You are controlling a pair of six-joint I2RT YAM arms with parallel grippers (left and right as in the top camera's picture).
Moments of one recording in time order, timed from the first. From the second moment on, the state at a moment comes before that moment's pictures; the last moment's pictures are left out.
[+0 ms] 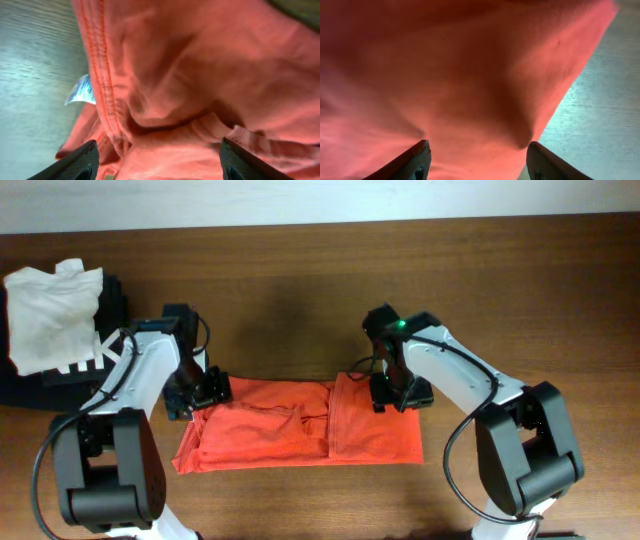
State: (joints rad) left arm 0.01 1.84 1.24 -1.12 0.08 -0.25; right arm 0.40 1.89 1.29 -1.12 0.00 0.33
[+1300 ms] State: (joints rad) left arm 0.01 1.78 1.02 -0.83 0.02 -0.13; right arm 0.40 1.89 1.17 -1.04 0.00 0.31
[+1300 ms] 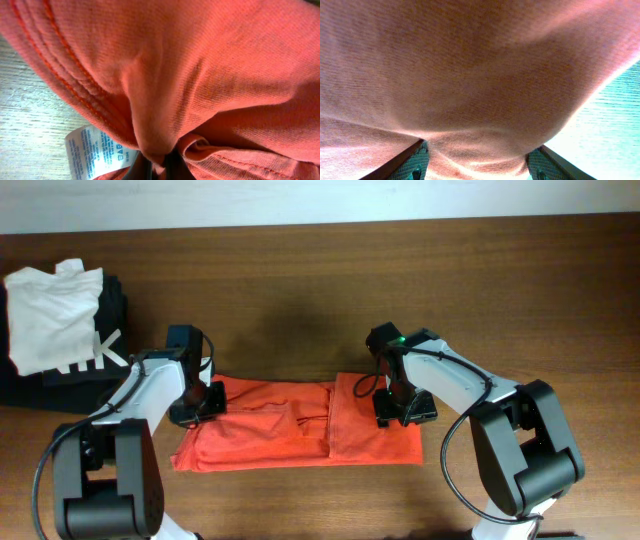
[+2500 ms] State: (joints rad) left arm 0.11 1.78 1.01 -0.82 0.04 -0.11; right arm 0.40 1.89 1.17 -1.05 0.00 0.31
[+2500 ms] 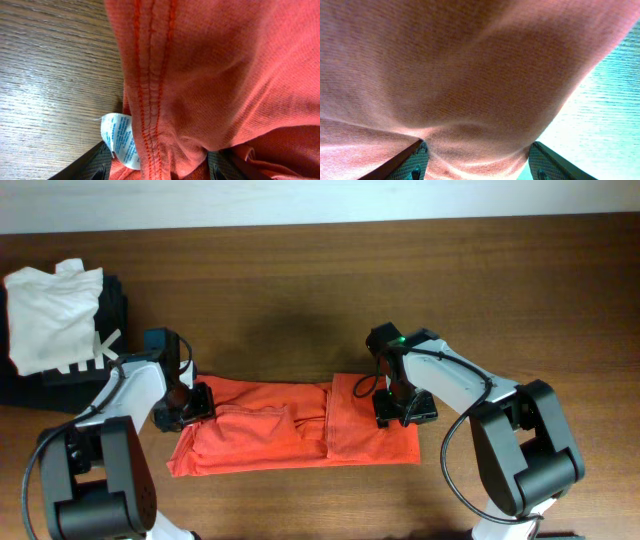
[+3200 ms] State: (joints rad) left arm 0.11 1.83 1.24 -1.06 -0.10 -0.15; right arm 0.33 1.88 1.32 -1.19 0.00 0.30
